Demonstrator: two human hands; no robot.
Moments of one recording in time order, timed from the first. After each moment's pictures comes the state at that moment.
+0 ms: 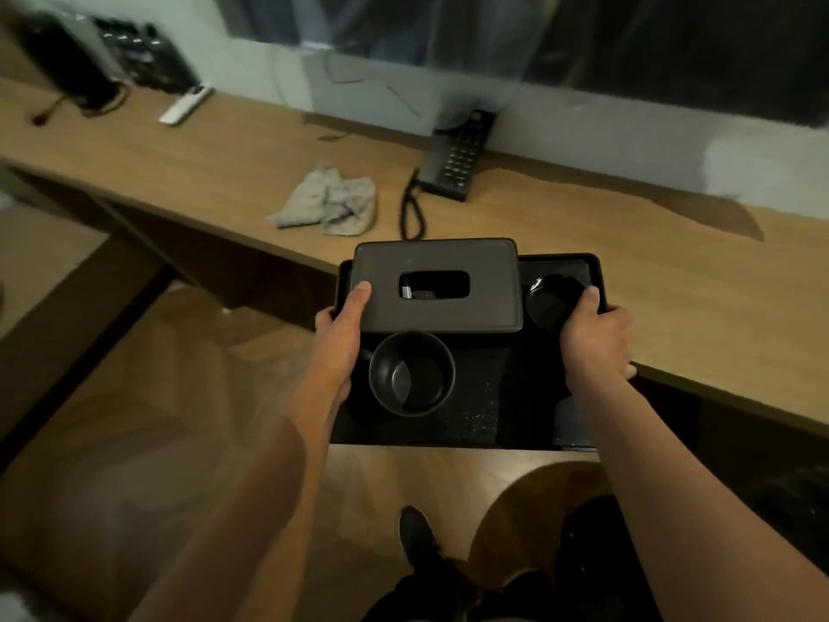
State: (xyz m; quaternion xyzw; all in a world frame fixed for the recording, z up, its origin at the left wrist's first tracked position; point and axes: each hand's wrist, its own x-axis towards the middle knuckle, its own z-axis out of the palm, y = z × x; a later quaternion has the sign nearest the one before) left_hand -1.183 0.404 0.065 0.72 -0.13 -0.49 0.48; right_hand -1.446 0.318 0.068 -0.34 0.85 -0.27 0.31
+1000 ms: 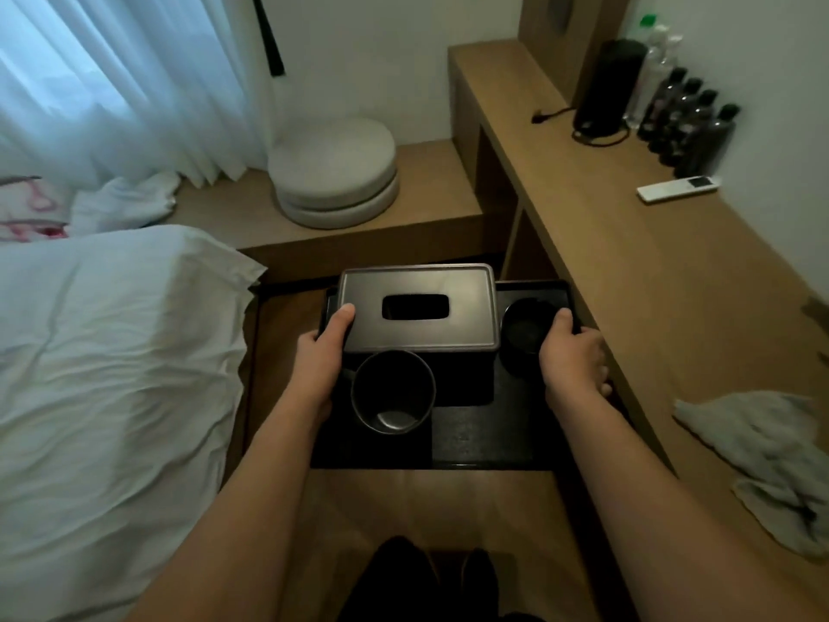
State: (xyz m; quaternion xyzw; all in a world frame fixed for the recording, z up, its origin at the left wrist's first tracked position) left_hand -0.715 0.601 0.062 0.71 0.21 -0.18 0.65; right_hand -0.800 0.315 0.083 -0.69 0.56 -0.08 0.45
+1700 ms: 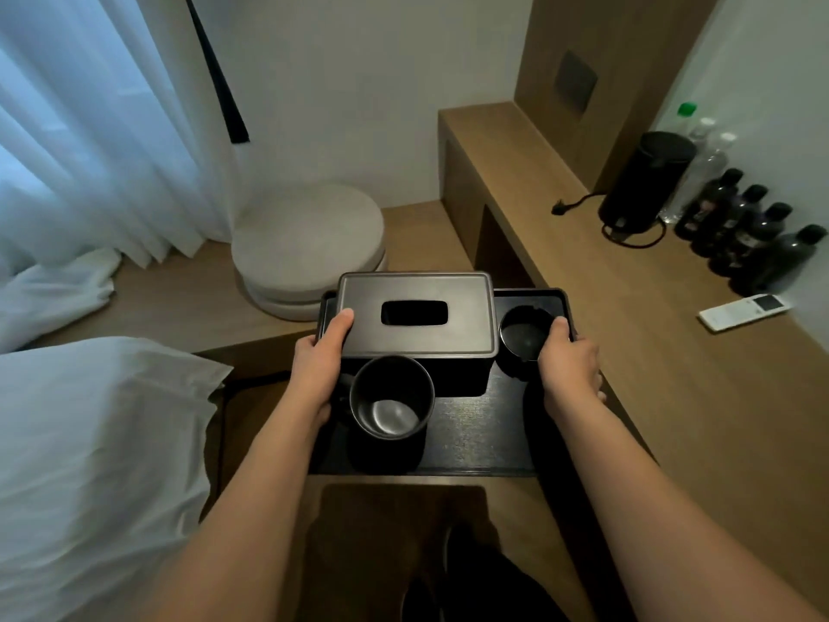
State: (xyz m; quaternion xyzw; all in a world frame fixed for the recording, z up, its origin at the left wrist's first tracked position) left_hand -0.316 0.551 0.071 0.70 0.18 -0.21 0.66; right_hand -0.425 0.272 0.096 -0.68 0.58 -0.08 0.45
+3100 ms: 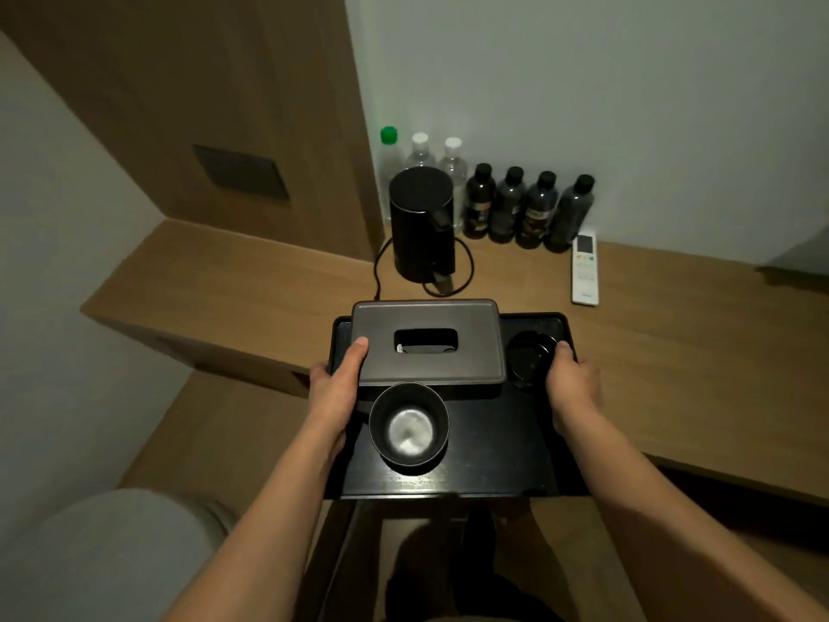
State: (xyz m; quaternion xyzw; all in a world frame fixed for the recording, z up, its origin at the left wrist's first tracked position) left_hand 0.027 0.125 0.048 0.74 -0.17 -0.49 0.42; right_hand -0.256 0.054 0.018 -0.24 0.86 -0.27 0.37
